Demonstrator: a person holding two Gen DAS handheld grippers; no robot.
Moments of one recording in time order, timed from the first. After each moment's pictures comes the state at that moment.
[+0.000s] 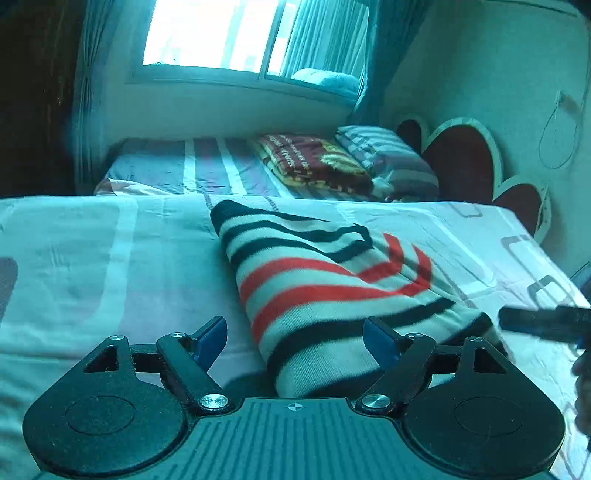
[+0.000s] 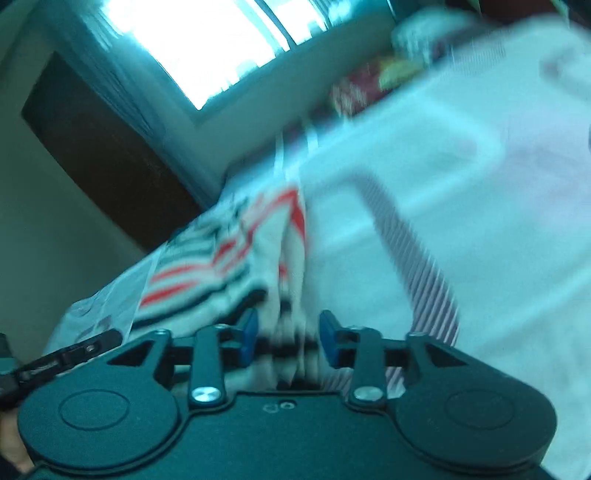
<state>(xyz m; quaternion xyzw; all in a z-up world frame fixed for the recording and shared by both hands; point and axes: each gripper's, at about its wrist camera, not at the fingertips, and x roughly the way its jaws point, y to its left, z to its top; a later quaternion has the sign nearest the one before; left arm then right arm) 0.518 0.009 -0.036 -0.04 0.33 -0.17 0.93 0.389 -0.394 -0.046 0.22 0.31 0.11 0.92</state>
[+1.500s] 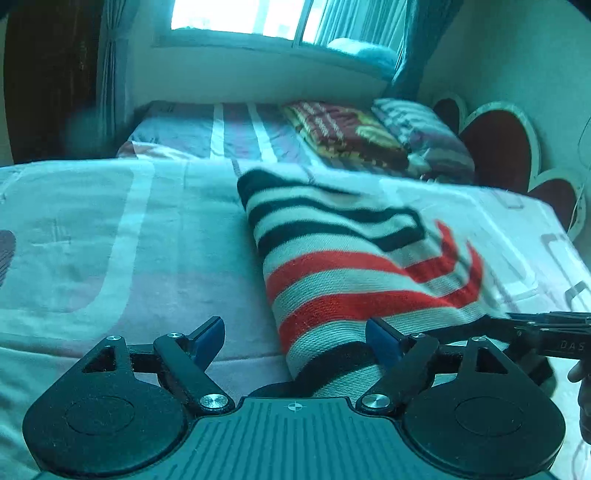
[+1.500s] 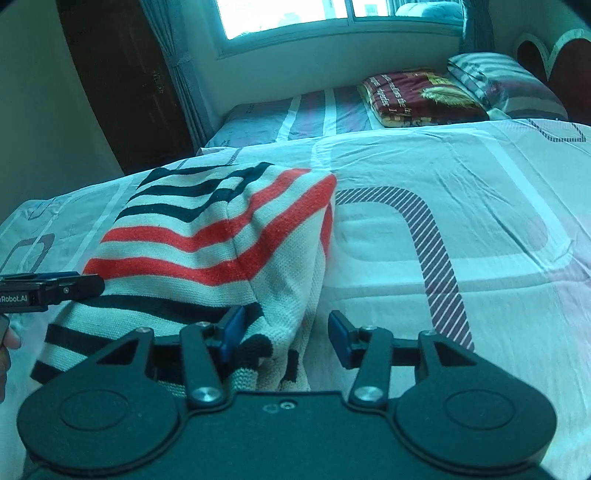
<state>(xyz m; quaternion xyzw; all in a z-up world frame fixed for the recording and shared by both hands) 0.546 0.008 -0.053 -0.06 0.37 -0.13 0.92 0.453 -0.333 -0.056 0.05 0.39 0.11 0.91</state>
